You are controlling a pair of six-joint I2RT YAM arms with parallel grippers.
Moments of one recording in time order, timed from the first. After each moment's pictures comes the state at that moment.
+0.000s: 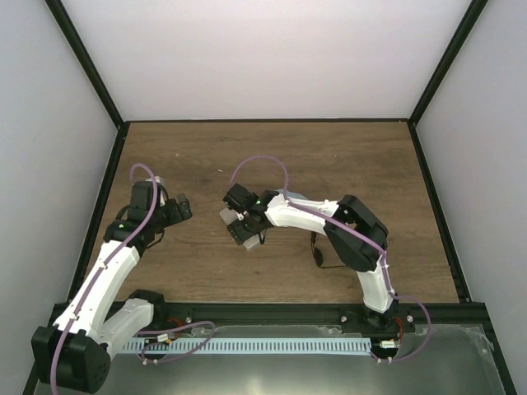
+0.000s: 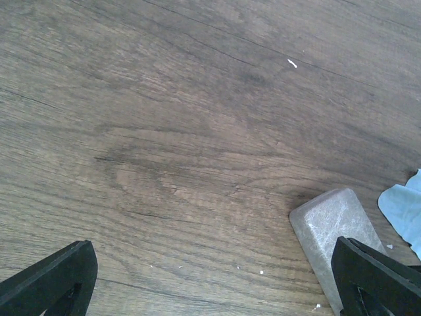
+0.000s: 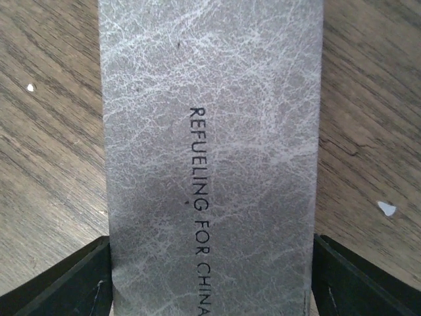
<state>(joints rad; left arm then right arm) -0.19 0.91 0.73 -0.62 -0.06 -0.47 0.96 2.00 1.43 -0.62 0.04 0.29</state>
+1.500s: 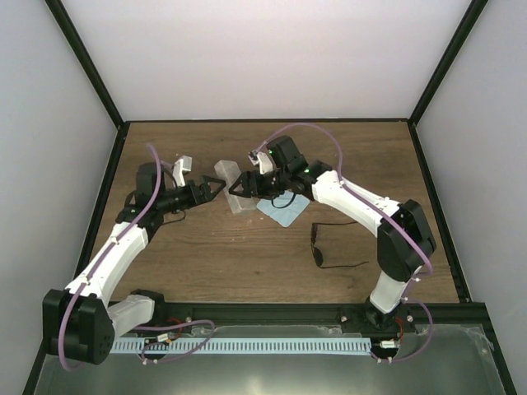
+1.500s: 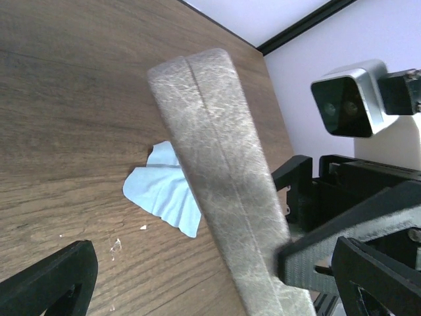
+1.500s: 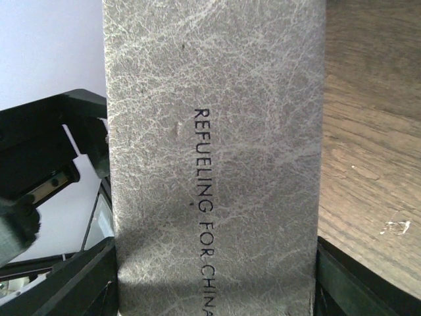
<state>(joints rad) -0.19 1.10 0.75 -0.16 0.67 -0.63 0.70 1.72 1.39 -0.40 -0.57 0.59</state>
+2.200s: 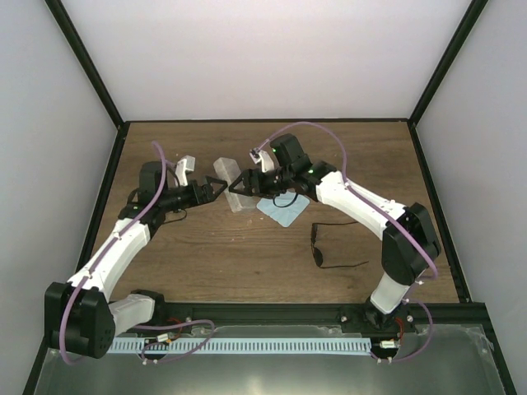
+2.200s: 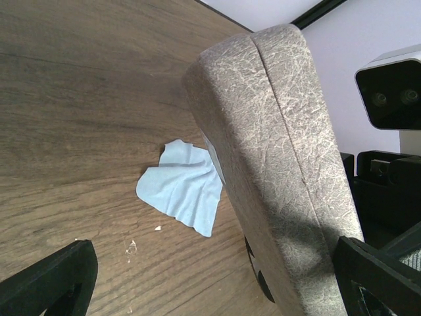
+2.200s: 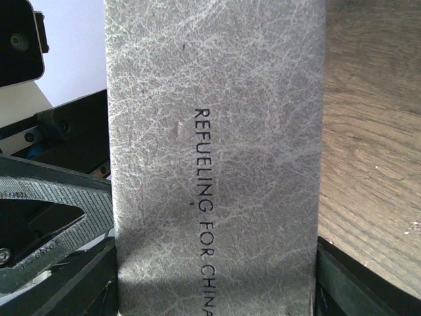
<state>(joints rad) -0.20 1.14 0.77 -0.18 0.64 -0.56 0.69 1.68 1.38 -0.37 -0.63 0.63</state>
